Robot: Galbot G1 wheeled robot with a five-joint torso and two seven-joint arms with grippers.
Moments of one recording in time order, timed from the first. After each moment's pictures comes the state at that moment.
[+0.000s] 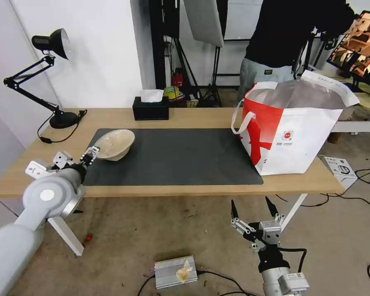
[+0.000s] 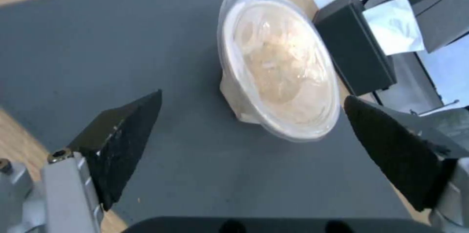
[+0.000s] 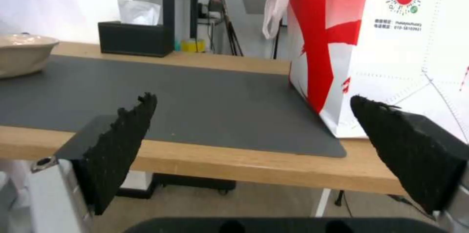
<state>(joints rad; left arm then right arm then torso) 0.98 -0.80 -0.40 -1.98 -1.73 0.06 -0.91 -1.56 0.74 -0.06 2.26 0.19 0.18 0.84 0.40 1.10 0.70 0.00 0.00</state>
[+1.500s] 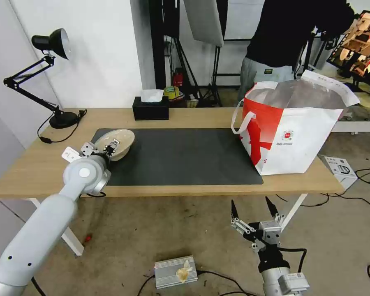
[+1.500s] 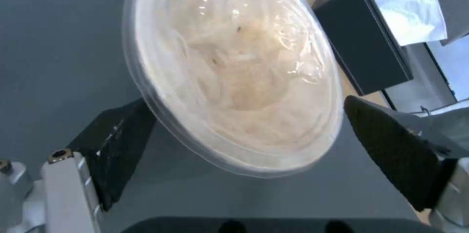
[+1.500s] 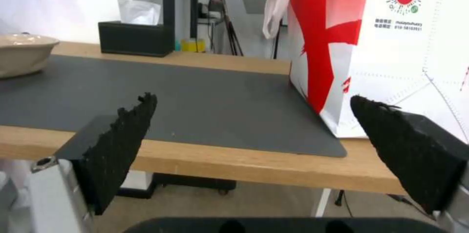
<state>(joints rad) 0.72 -0.91 -0.19 -1.76 -1.67 0.06 -0.91 -1.56 0.74 -0.06 2.26 0.19 0.18 0.84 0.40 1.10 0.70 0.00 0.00</state>
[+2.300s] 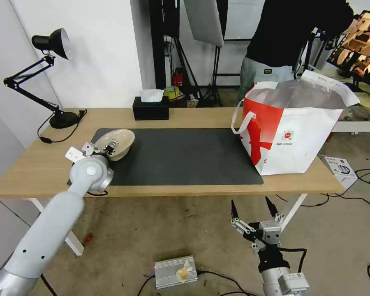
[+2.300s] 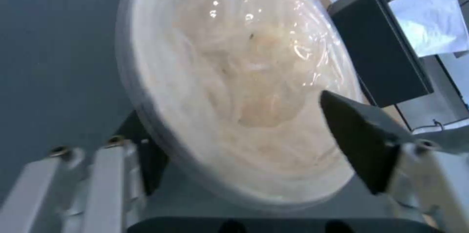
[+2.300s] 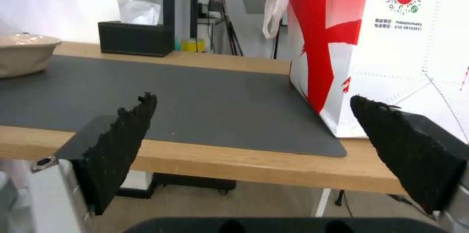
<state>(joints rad) 0.68 -0.97 -0.16 -1.68 -1.59 0.03 -0.90 -1.56 0.74 -0.06 2.26 0.19 0.18 0.84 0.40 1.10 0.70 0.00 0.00</state>
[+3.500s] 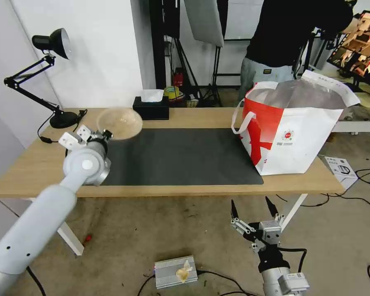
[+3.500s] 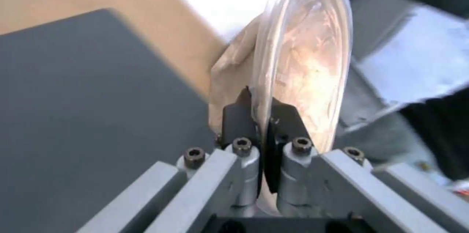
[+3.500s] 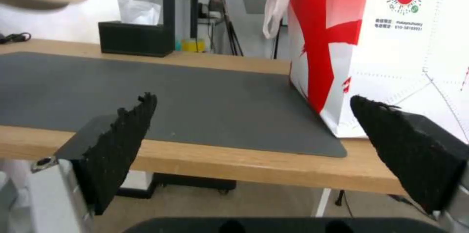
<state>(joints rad) 0.55 -0.84 -0.07 -1.82 -1.60 -0.02 -0.83 -1.56 0.74 -0.06 2.26 0.19 0.18 0.84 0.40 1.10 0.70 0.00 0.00</state>
